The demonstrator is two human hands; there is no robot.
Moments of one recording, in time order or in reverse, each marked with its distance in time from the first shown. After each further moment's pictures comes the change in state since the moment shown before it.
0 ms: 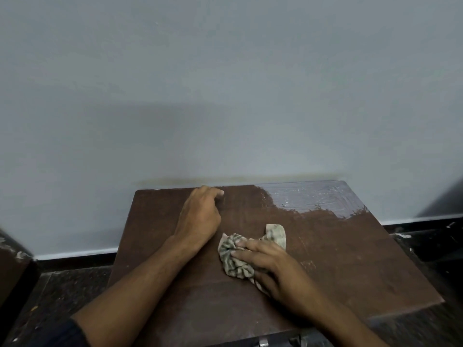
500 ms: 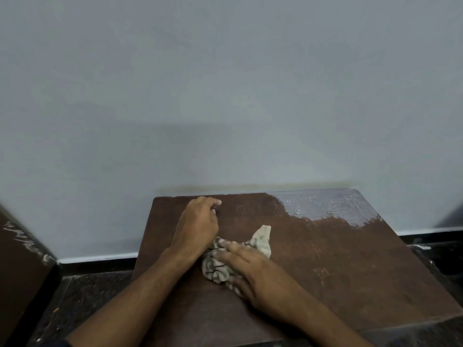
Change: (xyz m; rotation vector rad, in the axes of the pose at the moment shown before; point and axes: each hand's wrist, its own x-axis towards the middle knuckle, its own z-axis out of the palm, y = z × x) left_hand -0.015 -0.019 -0.027 -0.007 0.047 -0.047; right_hand 0.032 -0.031 0.030 -0.095 -0.074 -0.126
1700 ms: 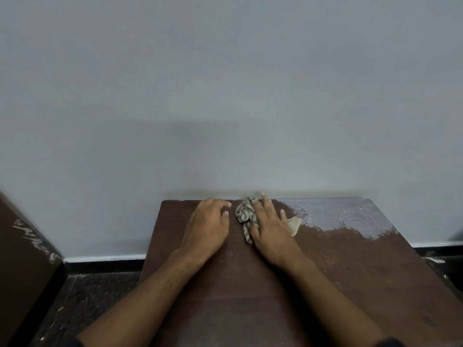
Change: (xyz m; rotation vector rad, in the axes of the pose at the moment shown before) left_hand 0.009 -0.002 0.000 0.003 0.020 0.028; right_hand 0.076 0.064 -0.010 -0.164 0.127 0.474
